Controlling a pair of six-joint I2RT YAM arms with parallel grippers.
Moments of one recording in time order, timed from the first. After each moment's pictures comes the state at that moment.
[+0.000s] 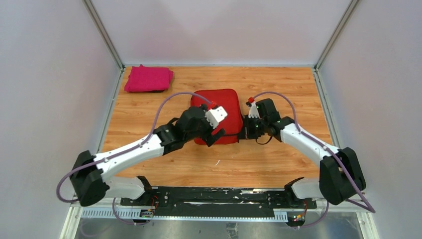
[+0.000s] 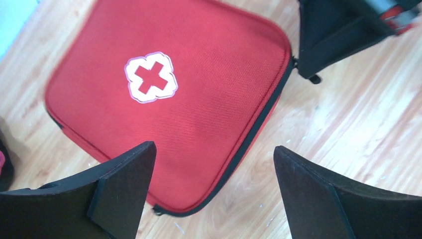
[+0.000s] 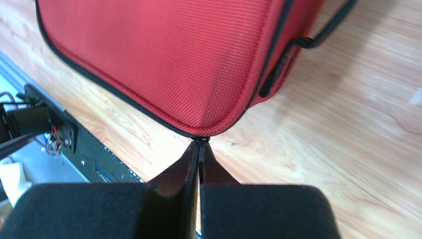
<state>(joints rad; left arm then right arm) -0.90 1.31 0.93 -0.22 -0.12 0.21 0.49 1.34 0.83 -0.36 -0.43 0.36</state>
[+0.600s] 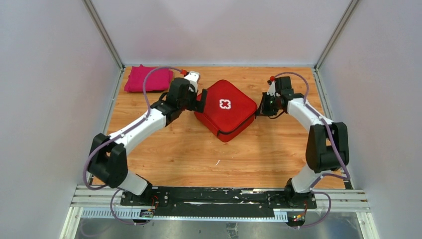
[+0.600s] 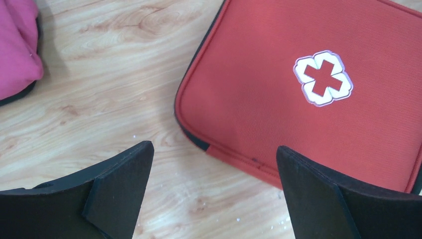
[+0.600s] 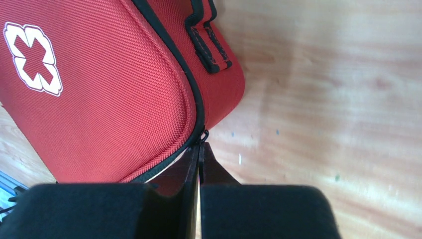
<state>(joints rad) -0.53 1.44 1.06 -0.15 -0.11 -0.09 0.15 1.59 1.10 -0.47 -0.35 0.29</state>
